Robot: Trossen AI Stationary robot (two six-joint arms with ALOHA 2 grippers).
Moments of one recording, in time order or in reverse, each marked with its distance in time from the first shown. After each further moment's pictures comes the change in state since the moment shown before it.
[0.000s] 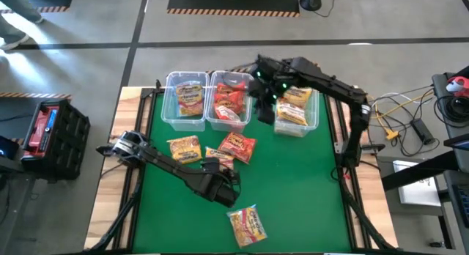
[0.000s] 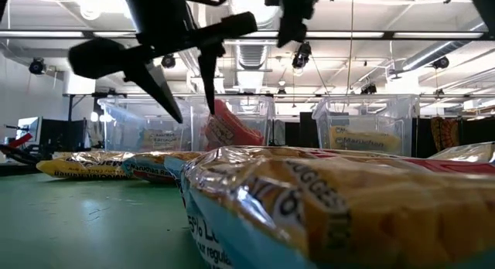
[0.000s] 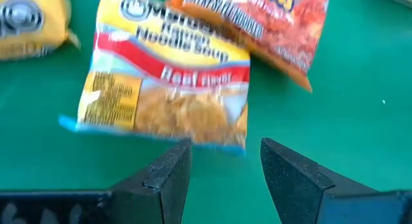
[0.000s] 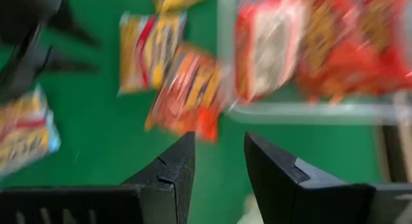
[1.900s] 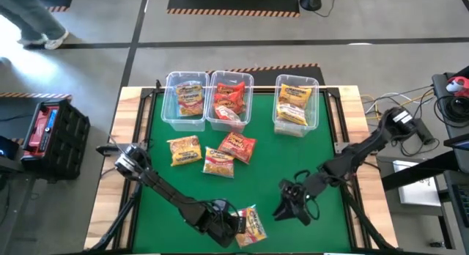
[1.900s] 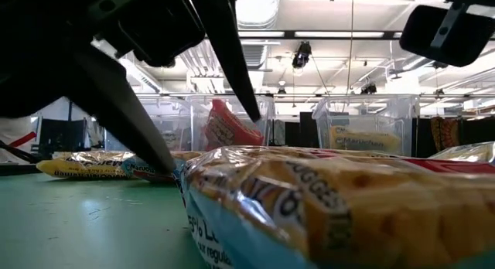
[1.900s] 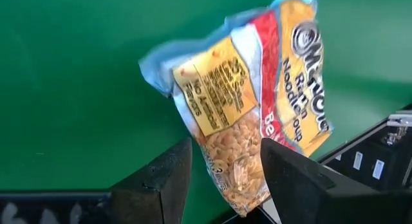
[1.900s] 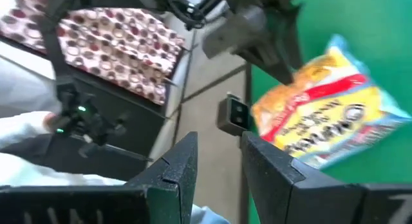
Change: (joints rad) left arm -0.218 0.131 0.001 0.585 0.326 -0.014; right arm 0.941 -0.480 -1.481 1.782 0.167 1.139
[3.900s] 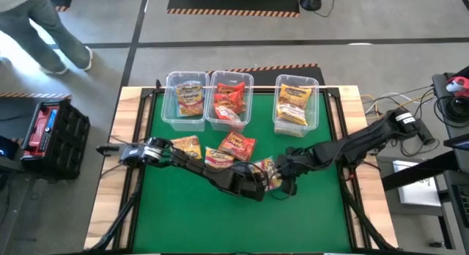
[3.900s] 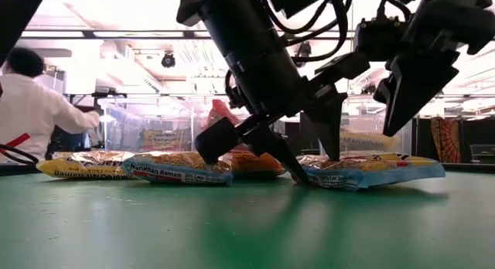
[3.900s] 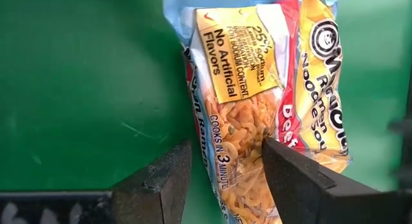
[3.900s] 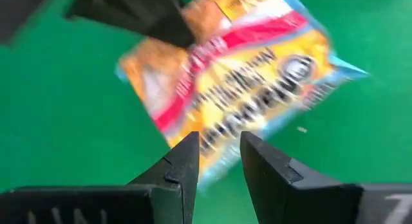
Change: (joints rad) left arm 0.335 0.176 0.140 -0.043 -0.194 0.105; right arm -0.289 -0.010 0.122 -0.873 0.139 -0.377
